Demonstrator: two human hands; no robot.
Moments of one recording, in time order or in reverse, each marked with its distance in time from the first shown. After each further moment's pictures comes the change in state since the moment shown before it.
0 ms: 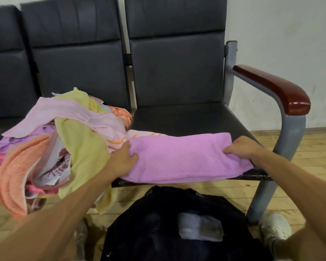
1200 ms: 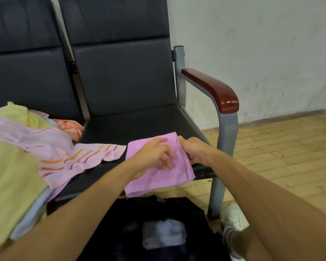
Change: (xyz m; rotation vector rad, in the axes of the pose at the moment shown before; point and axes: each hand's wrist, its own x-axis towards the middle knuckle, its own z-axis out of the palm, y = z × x) left_hand -0.028 0.209 0.073 -0.677 -0.538 0.054; right_hand -0.006 0.018 -0.016 0.506 -0.141 -0.002
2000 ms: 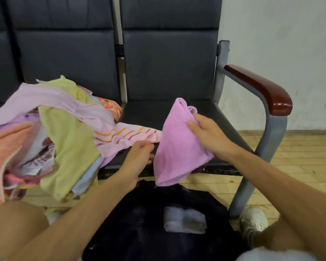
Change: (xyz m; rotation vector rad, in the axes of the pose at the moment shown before) left_hand -0.081 -0.074 -0.091 -0.210 0.483 -0.036; right_hand -0.052 -0.059 0.073 -0.277 0.041 -0.636
